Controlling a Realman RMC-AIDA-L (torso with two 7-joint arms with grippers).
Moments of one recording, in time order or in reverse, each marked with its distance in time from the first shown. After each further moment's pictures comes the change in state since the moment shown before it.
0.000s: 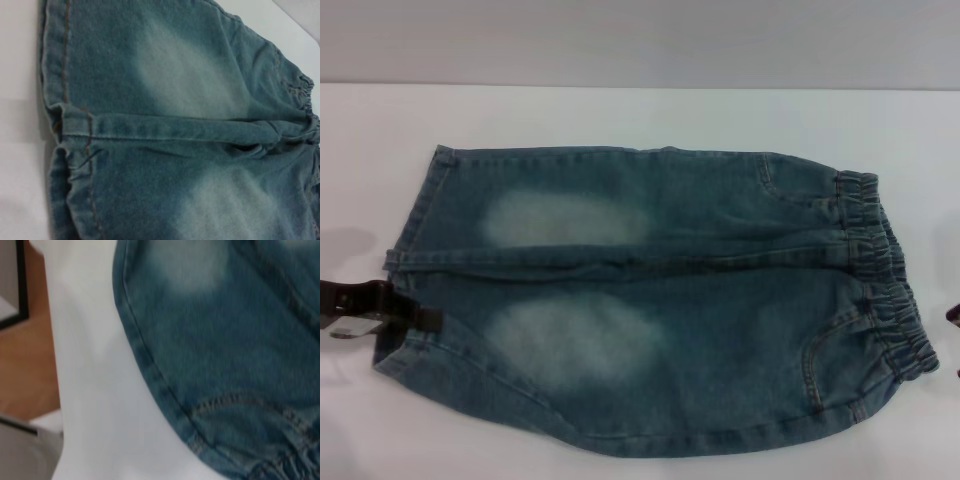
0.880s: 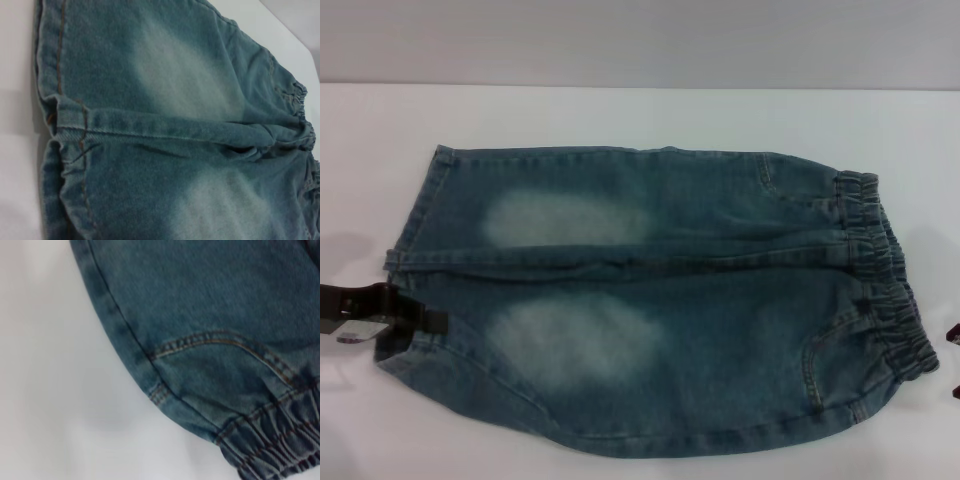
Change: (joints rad) left arm 0.017 -0.018 -0.022 0.004 -0.012 -0.001 0.000; right arm 0.022 0.123 -0.062 0.005 -0.293 0.165 -0.019
